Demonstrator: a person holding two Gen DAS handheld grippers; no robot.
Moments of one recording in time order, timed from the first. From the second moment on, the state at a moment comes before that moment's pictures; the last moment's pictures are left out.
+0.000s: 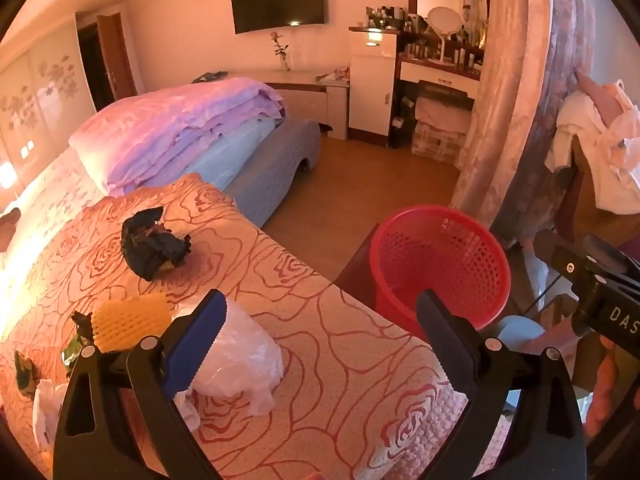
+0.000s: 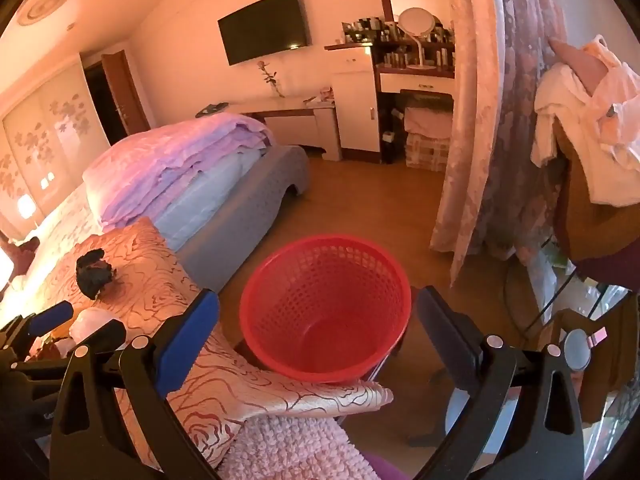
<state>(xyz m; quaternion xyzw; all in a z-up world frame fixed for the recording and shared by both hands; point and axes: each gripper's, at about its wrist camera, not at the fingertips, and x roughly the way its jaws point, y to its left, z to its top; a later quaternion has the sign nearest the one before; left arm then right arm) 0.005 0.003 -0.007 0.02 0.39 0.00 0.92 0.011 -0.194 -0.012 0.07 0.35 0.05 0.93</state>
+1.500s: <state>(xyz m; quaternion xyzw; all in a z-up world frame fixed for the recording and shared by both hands) 0.016 -0.014 0.000 0.04 0.38 0.01 0.92 0.014 -0.209 -0.021 0.08 0.35 0.03 0.93</state>
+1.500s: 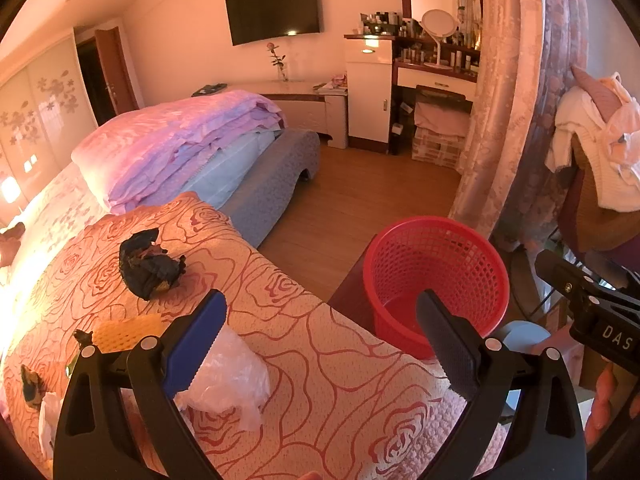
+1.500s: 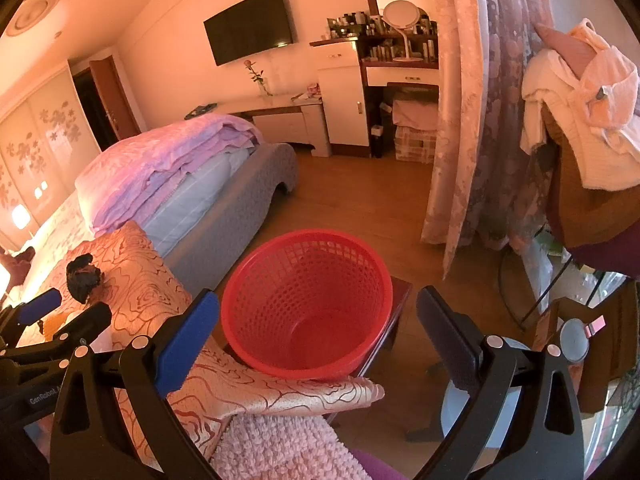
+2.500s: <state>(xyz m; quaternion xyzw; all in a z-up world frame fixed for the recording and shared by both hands) 0.011 -0.002 -0.009 0.03 0.39 0.01 0.92 0.008 -0.205 -0.029 0.08 0.36 0.04 0.93</state>
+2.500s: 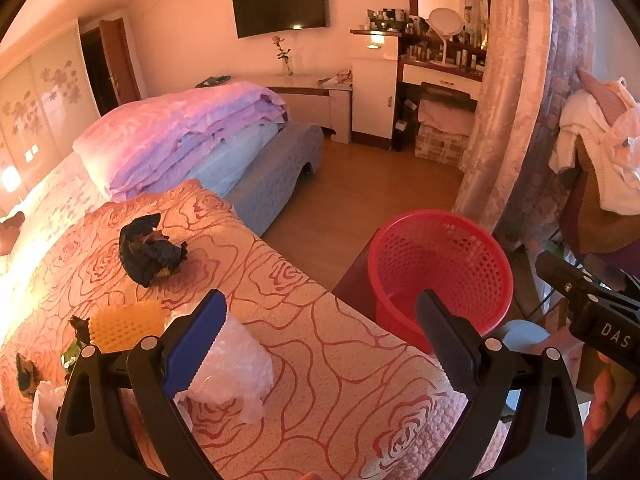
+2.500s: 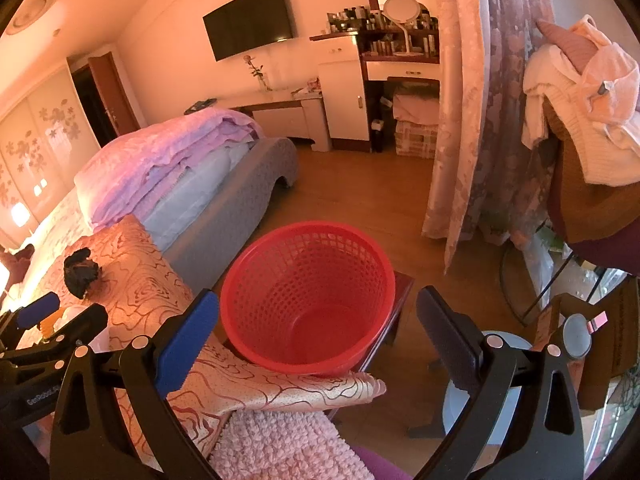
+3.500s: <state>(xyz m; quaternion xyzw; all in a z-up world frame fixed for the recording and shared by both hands) -0.050 0.140 -0.001 -0.09 0.38 0.17 0.90 0.028 -0.100 -0.048 0.00 0.42 0.21 0.88</state>
